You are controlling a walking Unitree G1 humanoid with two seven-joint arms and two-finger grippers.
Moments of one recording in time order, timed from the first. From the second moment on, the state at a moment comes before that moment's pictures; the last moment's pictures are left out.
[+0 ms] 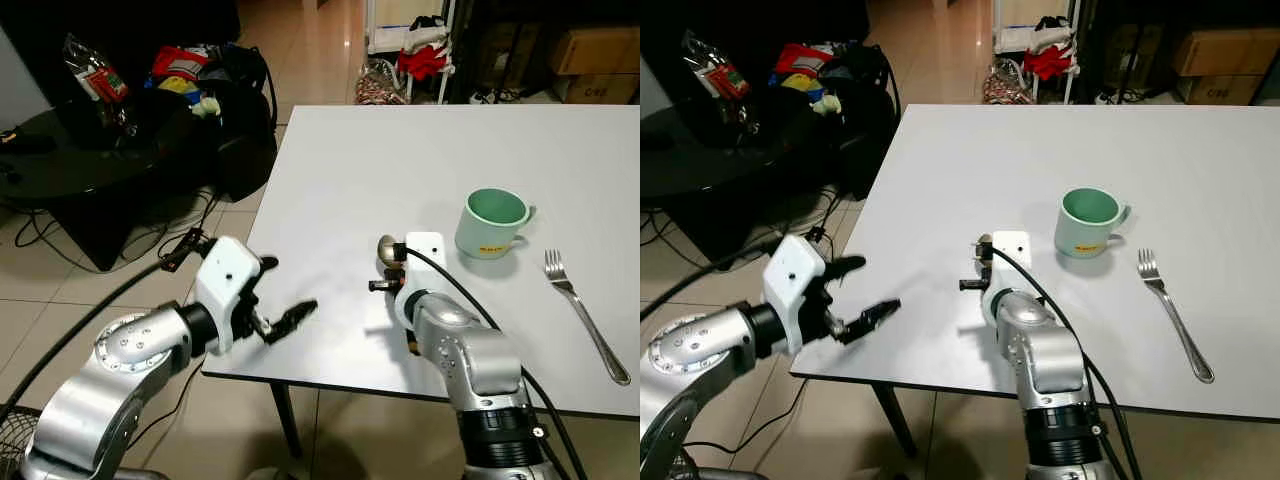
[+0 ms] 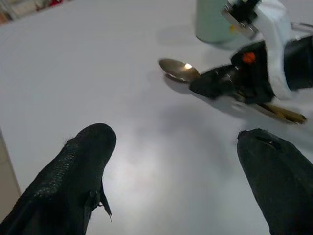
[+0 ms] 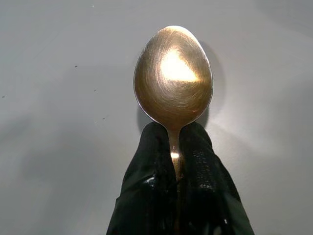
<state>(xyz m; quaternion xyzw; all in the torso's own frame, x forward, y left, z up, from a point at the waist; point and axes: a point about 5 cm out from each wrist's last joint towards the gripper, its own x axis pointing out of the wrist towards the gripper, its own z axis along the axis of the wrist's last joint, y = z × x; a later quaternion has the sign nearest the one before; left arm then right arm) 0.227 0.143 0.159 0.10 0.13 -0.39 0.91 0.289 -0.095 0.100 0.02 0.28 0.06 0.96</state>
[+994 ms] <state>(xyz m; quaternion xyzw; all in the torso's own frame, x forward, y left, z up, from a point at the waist) 0.232 0.139 0.171 0.09 0.12 -0.40 0.90 0.288 -0.099 0.119 0.03 0.22 0.09 0.97</state>
